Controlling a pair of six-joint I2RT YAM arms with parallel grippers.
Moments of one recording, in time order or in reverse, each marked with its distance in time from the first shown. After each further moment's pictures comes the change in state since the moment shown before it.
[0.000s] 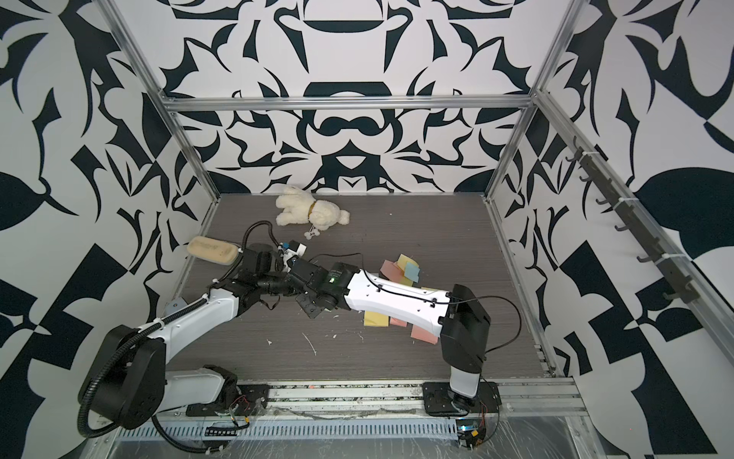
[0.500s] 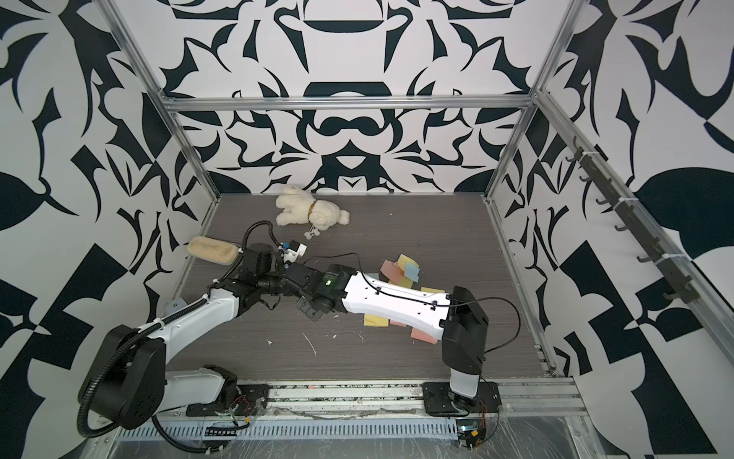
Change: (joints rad) left arm 0.000 0.000 0.000 0.007 0.001 -0.005; right arm 0.038 0.006 0.043 -0.071 0.043 -0.122
